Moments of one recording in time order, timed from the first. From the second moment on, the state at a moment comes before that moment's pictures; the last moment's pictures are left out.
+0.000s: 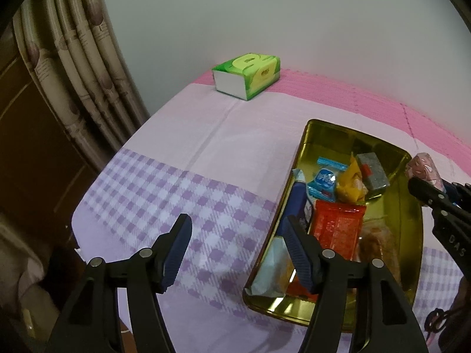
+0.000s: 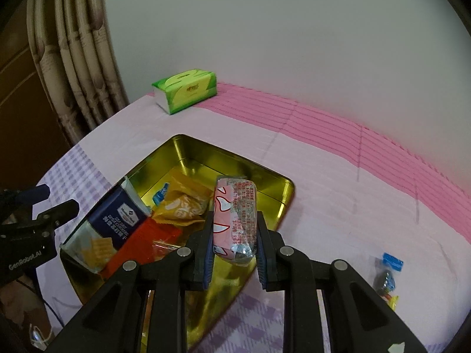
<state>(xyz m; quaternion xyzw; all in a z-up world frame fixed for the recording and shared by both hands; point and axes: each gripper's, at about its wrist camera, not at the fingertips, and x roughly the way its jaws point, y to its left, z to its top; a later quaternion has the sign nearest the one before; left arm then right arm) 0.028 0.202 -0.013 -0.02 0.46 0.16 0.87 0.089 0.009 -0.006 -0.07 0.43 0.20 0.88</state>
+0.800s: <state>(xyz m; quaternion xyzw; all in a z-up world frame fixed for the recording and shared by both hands) 0.029 0.205 -0.016 -0.03 0.47 0.16 0.87 0.093 0.036 -0.041 -0.09 0.47 0.21 0.85</state>
